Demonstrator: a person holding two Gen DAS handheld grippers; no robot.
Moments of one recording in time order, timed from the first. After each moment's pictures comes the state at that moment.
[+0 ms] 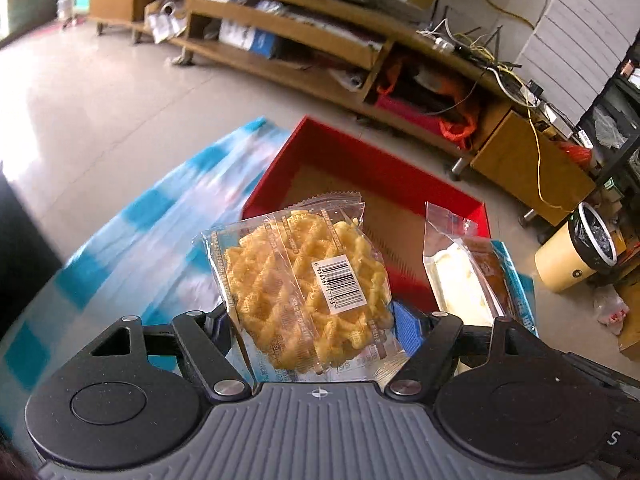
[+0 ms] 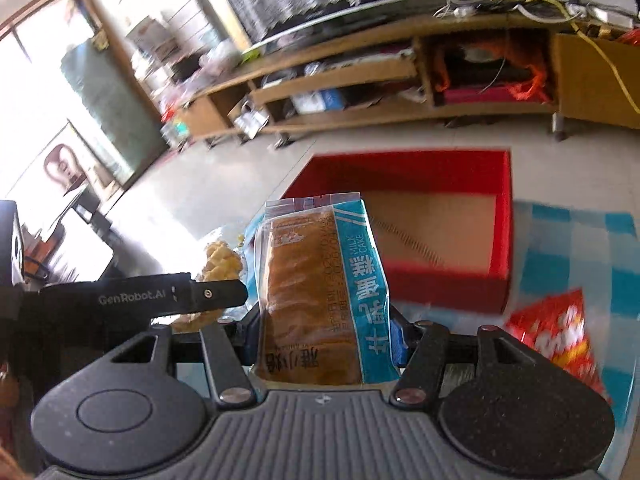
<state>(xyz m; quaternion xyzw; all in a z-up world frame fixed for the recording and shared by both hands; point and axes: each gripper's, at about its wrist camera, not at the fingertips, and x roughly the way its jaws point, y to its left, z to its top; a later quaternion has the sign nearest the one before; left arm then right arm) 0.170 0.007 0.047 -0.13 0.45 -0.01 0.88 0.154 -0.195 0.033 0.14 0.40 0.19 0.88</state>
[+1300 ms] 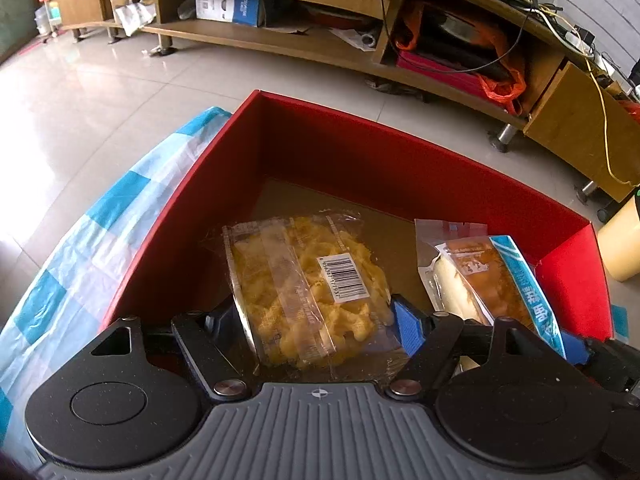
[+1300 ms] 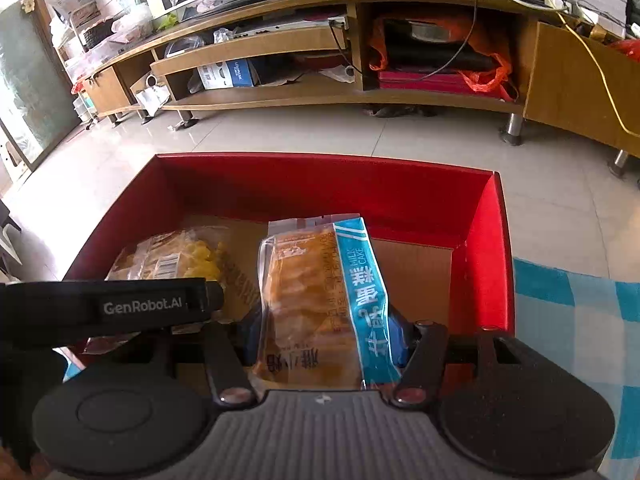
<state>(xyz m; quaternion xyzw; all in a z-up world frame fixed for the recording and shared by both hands) 0.326 -0.032 -0.055 -0.06 0.50 0.01 0.86 0.309 -0.188 -0.062 0.05 0.45 0.10 0.89</state>
